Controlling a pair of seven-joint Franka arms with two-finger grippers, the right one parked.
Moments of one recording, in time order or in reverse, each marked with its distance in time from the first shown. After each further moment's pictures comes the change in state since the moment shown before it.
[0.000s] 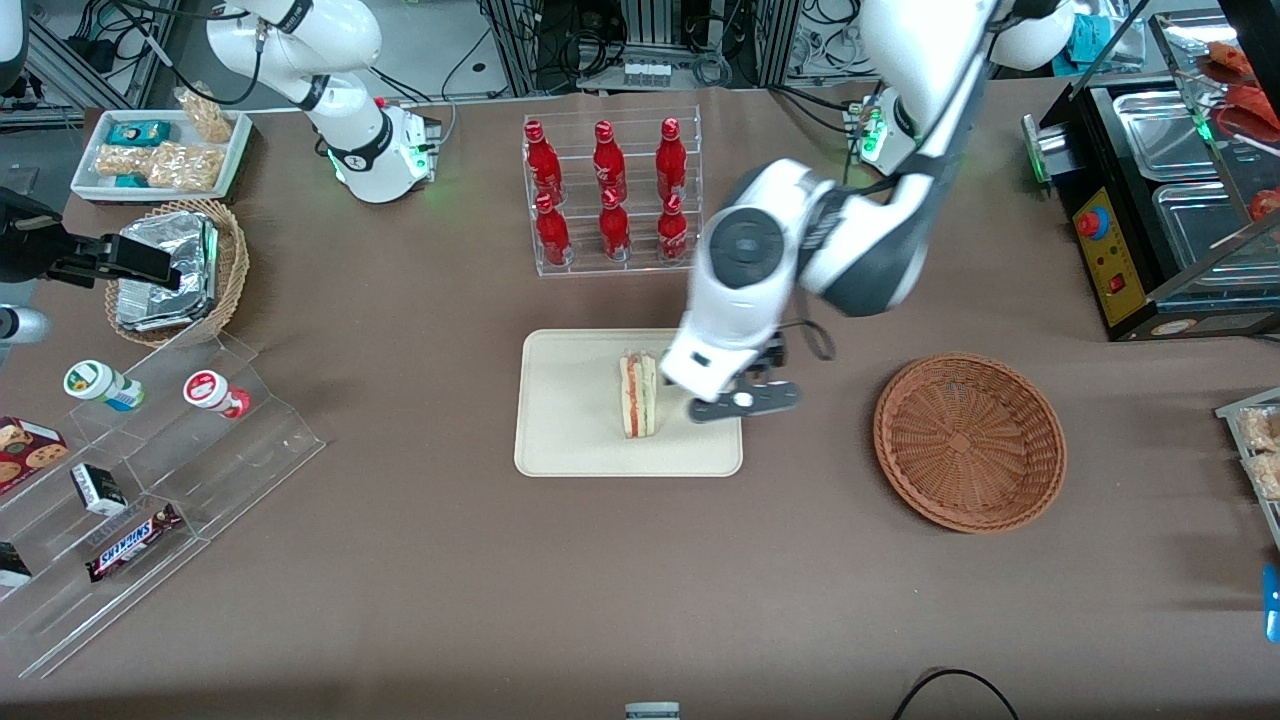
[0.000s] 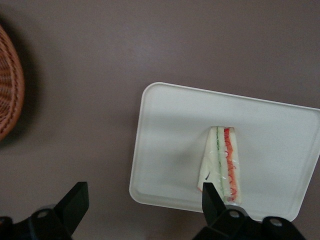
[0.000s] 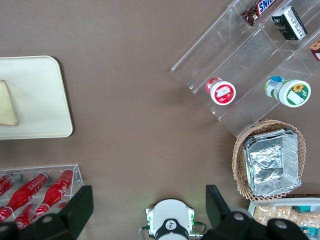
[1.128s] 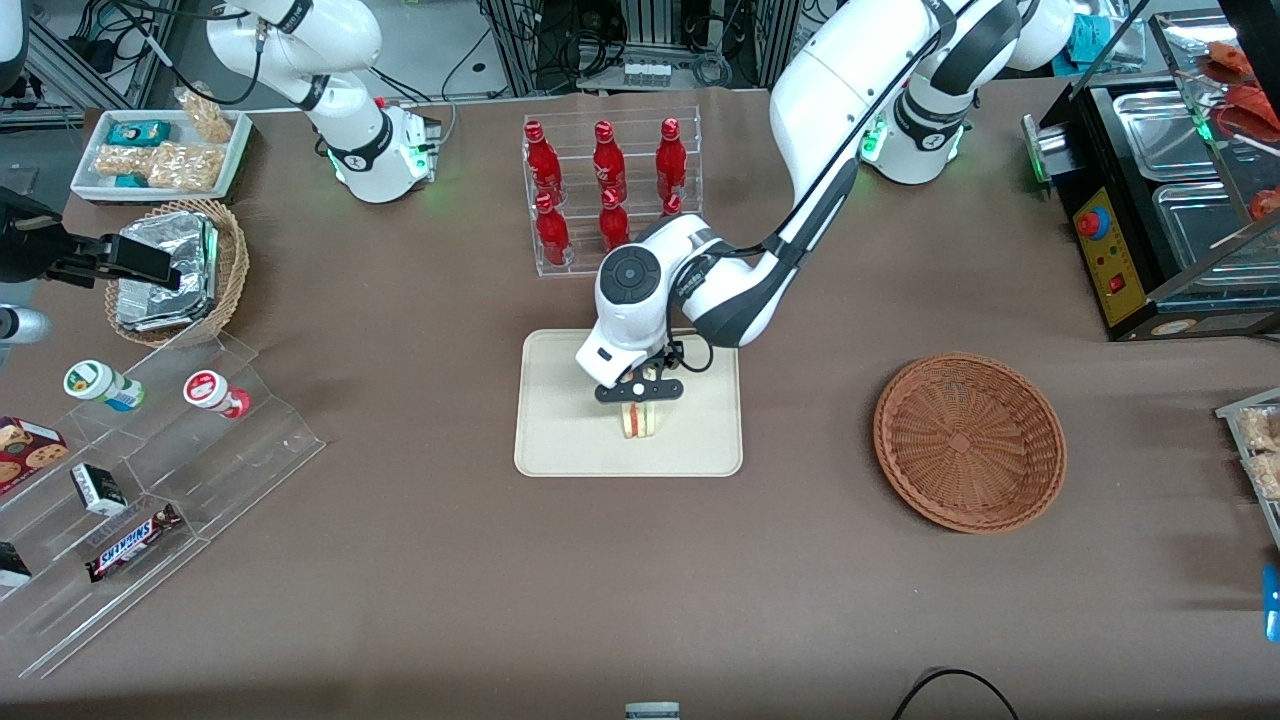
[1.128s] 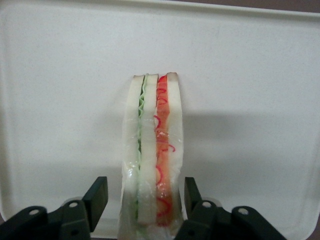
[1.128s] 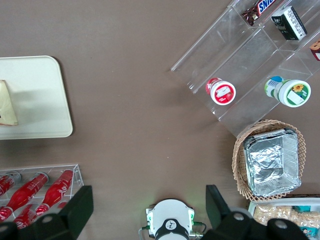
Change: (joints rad) arm -0.006 0.285 -0.299 -0.047 0.185 0.371 -0.231
